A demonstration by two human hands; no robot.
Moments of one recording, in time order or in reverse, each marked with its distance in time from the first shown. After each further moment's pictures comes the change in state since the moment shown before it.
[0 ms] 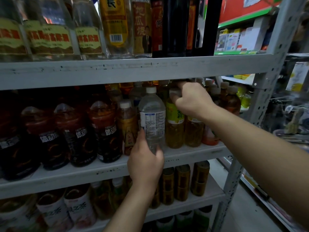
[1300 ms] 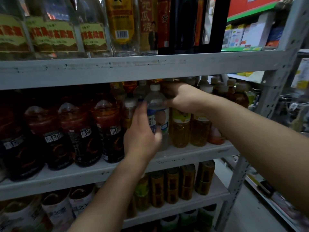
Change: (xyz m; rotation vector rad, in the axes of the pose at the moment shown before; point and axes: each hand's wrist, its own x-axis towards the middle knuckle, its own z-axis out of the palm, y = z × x) left_hand 0.061 0.011 -0.032 0.015 -0.047 0.223; right_hand 0.011 -0.028 0.009 0.425 -0.416 -0.022
